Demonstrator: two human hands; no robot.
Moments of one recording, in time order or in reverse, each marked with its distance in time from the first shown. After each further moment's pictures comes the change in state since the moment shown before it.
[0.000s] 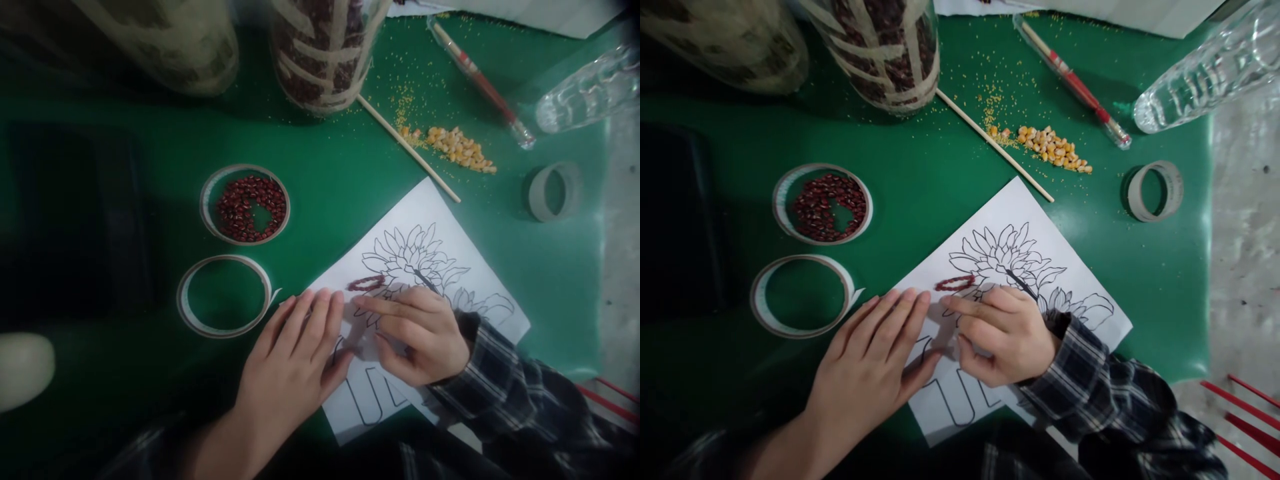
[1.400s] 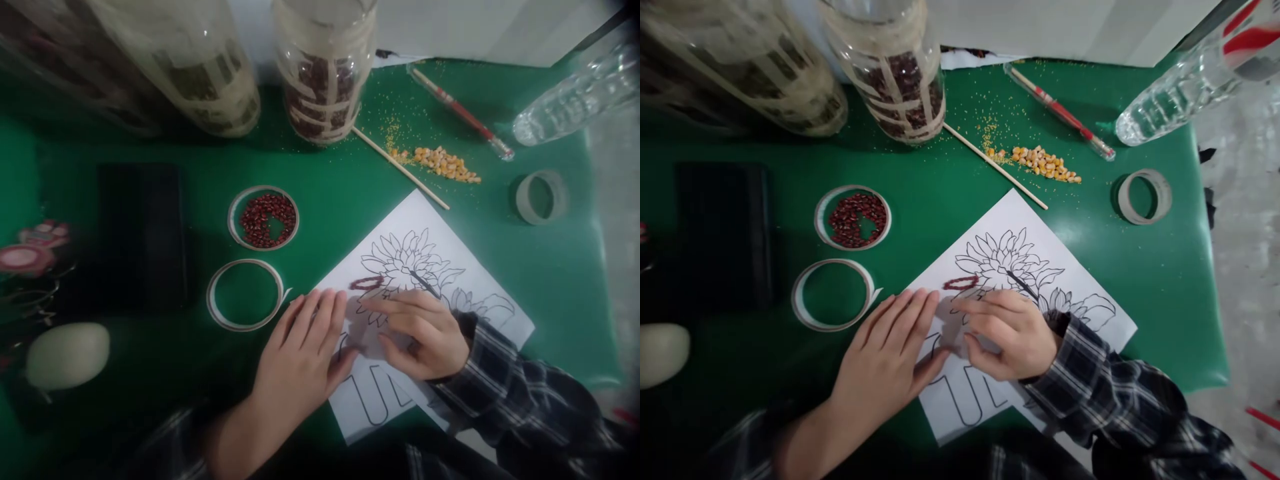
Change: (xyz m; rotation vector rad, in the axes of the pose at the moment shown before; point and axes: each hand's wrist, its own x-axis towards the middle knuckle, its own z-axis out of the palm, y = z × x) left_hand 0.000 0.000 0.001 0.009 0.010 0.015; right_hand -0.003 0.003 0.001 0.056 0.093 -0.083
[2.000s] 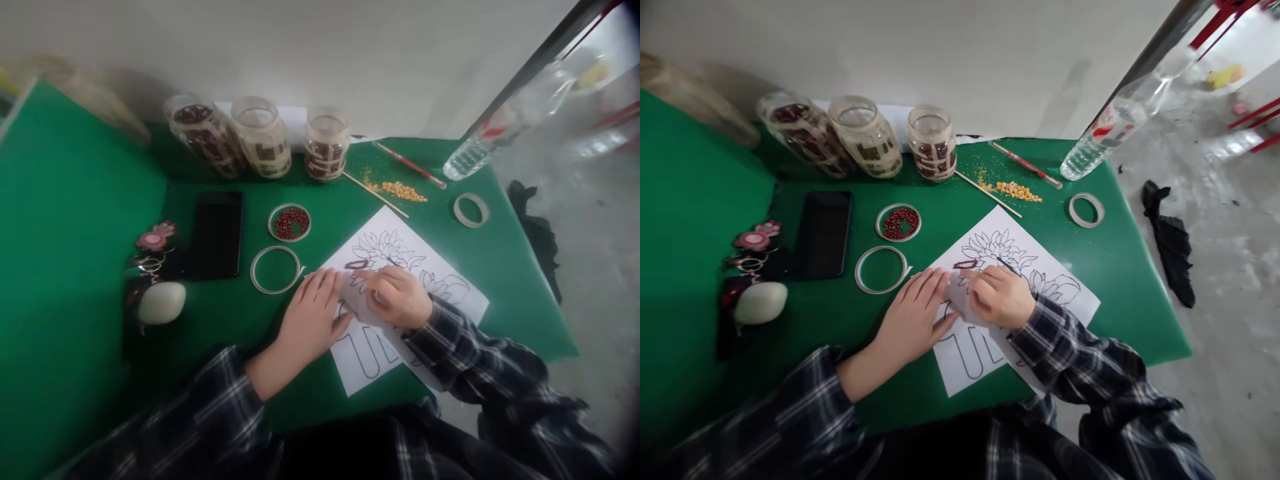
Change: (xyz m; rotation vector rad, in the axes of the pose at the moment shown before) left_hand -0.006 0.002 0.005 0.065 -0.012 0.041; right_hand -0.004 -0.008 0.002 -0.353 0.007 -0.132
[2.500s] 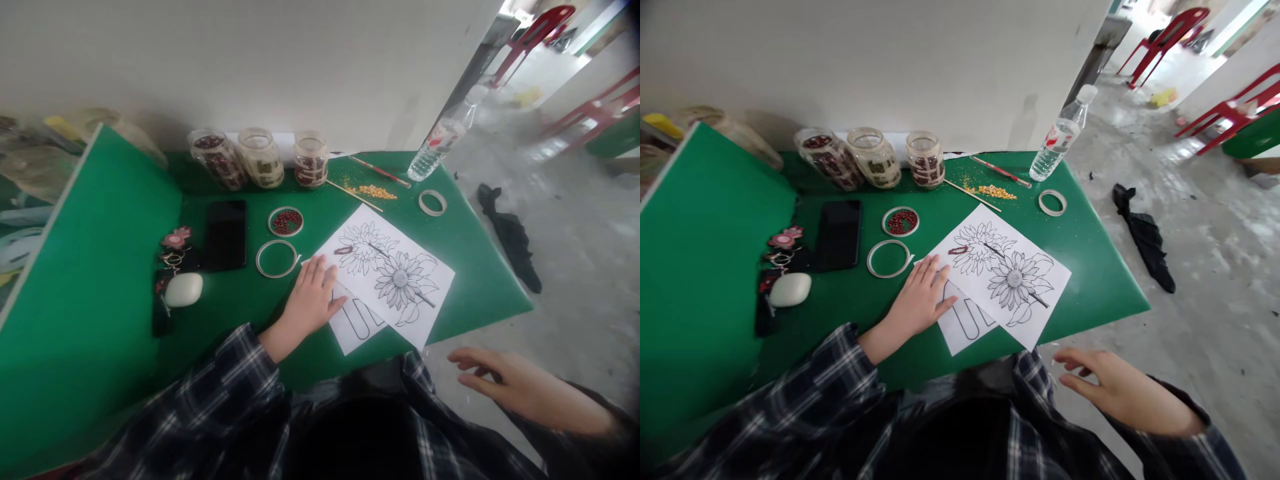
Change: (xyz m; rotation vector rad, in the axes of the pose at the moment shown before) left_hand -0.009 0.000 0.004 -0.006 -0.028 0.059; right_hand -0.169 -0.089 -0.146 0.297 -0.675 0.943
